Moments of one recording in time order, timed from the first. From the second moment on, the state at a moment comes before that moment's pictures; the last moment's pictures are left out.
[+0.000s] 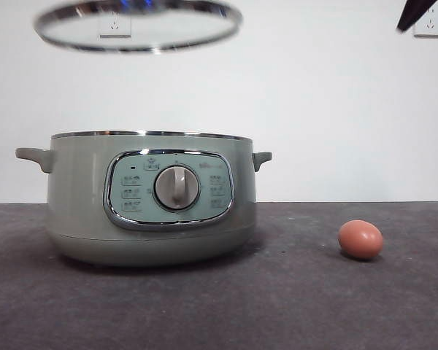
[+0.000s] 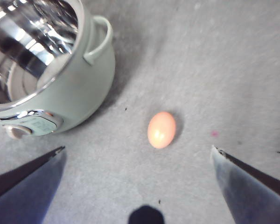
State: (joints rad) left arm -0.41 1.41 1.66 -0.85 0.16 0.14; right arm 0.09 1.08 1.09 -0.85 -0.41 -0.09
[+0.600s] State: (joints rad) left arm -0.26 0.97 1.67 -1.10 0.15 0.14; right arm 0.30 1.54 1.09 -0.65 -0.11 -0.03
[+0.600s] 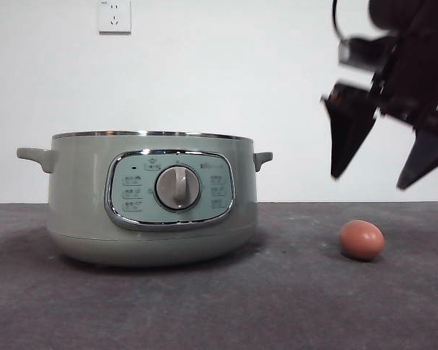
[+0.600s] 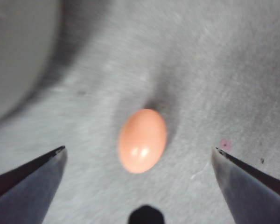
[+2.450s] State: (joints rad) left arm -0.26 0.91 1.67 -1.20 0.15 0.14; right arm 0.35 1.61 1.13 -0.59 -0.05 0.06
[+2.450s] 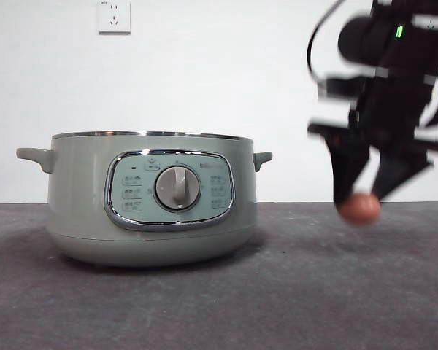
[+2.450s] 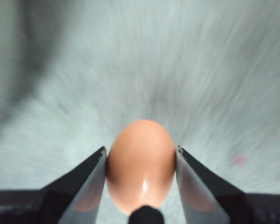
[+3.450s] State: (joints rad) left arm -0.26 0.91 1.67 -1.20 0.15 0.13; right arm 0.70 1.98 1.89 -0.71 -0.10 0.00
